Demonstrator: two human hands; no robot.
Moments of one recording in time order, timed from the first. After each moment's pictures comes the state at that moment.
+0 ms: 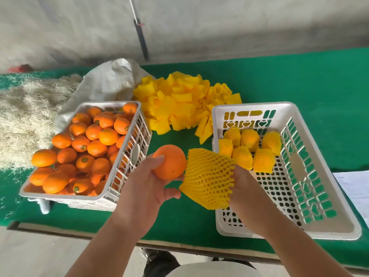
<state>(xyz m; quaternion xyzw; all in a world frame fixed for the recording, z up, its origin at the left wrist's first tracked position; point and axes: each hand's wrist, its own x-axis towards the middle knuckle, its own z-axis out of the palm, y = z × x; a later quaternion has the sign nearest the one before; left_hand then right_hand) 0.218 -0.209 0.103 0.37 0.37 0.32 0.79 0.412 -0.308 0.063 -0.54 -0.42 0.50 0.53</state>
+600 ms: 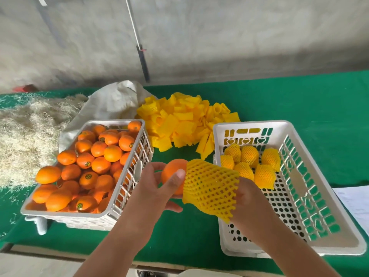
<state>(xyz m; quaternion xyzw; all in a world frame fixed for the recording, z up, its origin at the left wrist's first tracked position) 0.206 -0.203 0.115 0.59 0.46 0.27 0.61 0.397 -0.306 0.087 -0.52 -0.55 0.35 0.55</state>
